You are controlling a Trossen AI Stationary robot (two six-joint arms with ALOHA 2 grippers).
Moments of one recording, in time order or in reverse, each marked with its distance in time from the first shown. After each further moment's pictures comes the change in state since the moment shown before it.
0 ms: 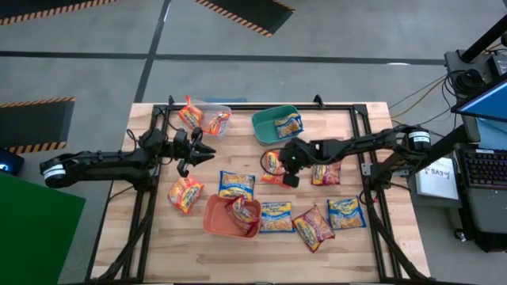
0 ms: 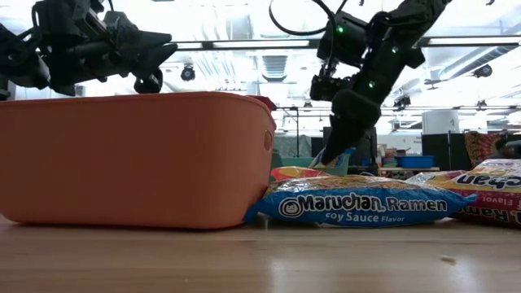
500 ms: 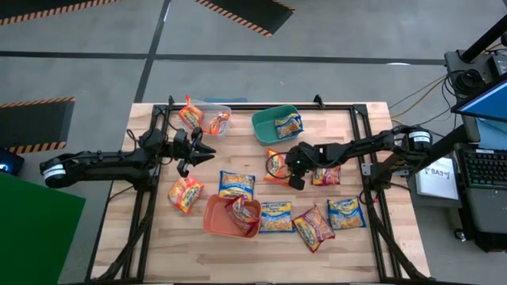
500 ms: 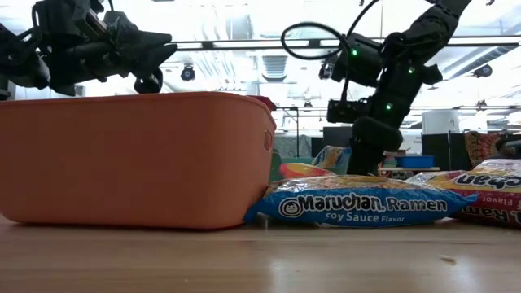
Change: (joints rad) left arm 0.000 0.000 0.000 -0.001 -0.001 0.007; right arm -0.017 0.000 -0.133 0.057 0.013 0.051
